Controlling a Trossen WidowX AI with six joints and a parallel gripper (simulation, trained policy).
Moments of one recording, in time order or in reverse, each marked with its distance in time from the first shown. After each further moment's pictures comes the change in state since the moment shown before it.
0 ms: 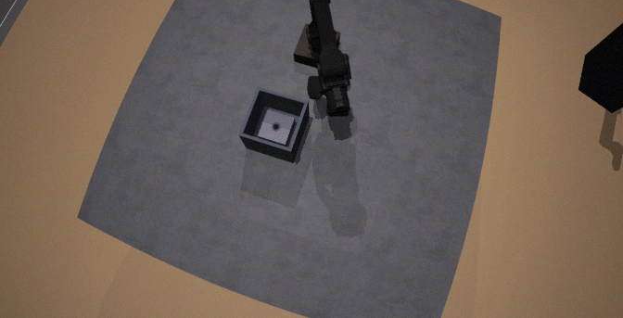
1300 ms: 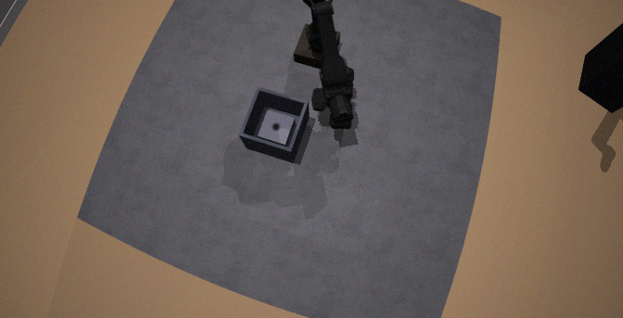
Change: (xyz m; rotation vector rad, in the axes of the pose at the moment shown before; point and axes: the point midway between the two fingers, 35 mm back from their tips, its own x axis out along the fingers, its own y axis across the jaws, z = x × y) arm 0.032 0.038 -0.010 0.032 0.056 0.117
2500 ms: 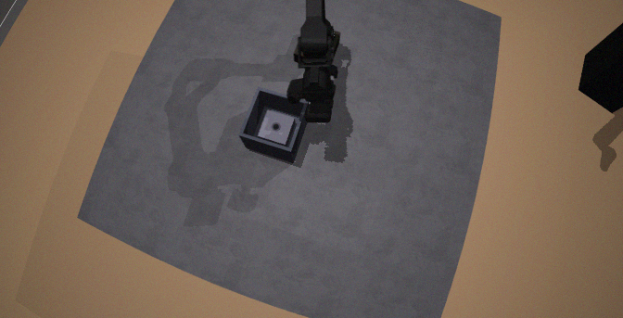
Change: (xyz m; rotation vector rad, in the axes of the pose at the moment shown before) arm -0.164 0.061 0.021 -0.019 -0.046 0.401
